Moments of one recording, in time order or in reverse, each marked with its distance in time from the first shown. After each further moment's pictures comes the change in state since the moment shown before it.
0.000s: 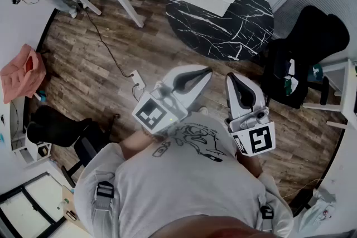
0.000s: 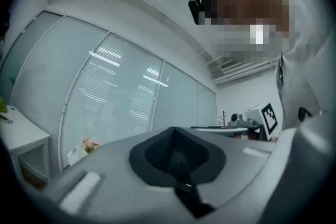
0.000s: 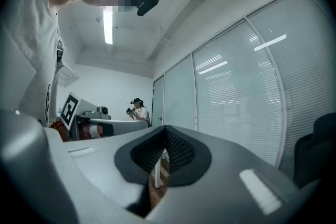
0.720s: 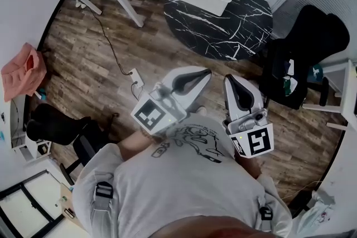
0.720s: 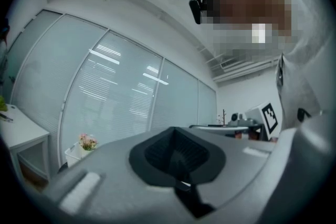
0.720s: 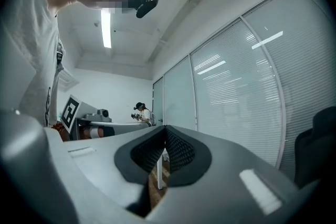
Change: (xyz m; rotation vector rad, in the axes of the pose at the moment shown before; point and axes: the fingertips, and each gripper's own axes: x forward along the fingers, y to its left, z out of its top) left arm 0.015 -0.016 -0.006 -0.011 0.024 0.006; right arm -0.018 -0.011 0.001 0.035 -0.016 0.006
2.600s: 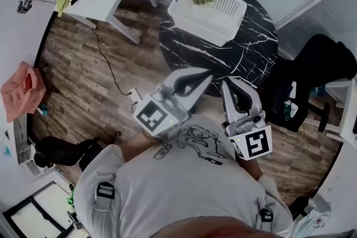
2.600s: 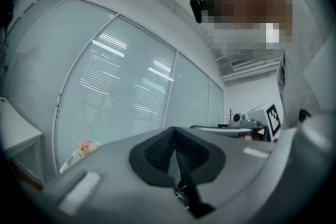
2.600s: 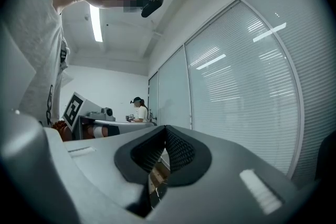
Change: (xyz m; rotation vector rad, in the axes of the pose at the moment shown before) left arm 0.142 0.238 -0.011 -0.041 0.035 -0.010; right arm 0.212 -0.168 -0.028 0.003 0.030 0.002
